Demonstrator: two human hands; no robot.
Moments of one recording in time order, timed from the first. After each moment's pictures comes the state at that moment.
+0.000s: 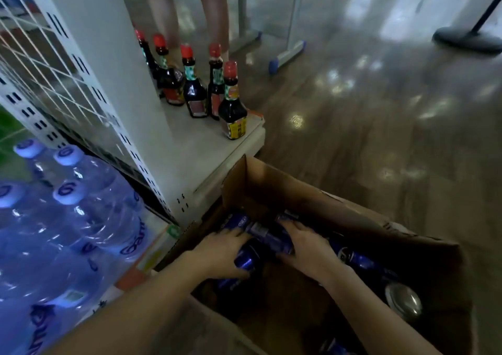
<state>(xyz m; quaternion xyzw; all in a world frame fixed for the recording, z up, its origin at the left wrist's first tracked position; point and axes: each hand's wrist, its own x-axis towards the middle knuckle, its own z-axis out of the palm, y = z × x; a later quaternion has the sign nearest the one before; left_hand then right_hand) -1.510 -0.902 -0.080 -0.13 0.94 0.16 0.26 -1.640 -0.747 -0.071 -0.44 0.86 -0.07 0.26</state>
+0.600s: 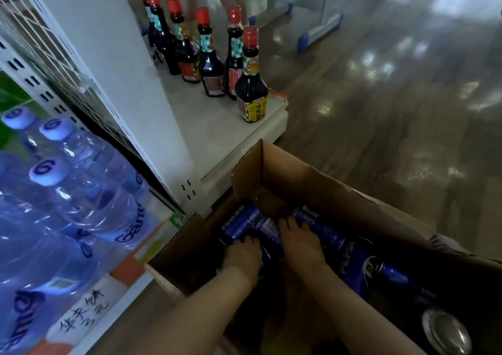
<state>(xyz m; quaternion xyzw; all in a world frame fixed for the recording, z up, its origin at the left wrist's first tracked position) -1.542 -0.868 -0.141 -0.29 0.89 0.09 0.35 -1.642 -0.794 -0.150 -0.48 0.85 0.09 0.22</state>
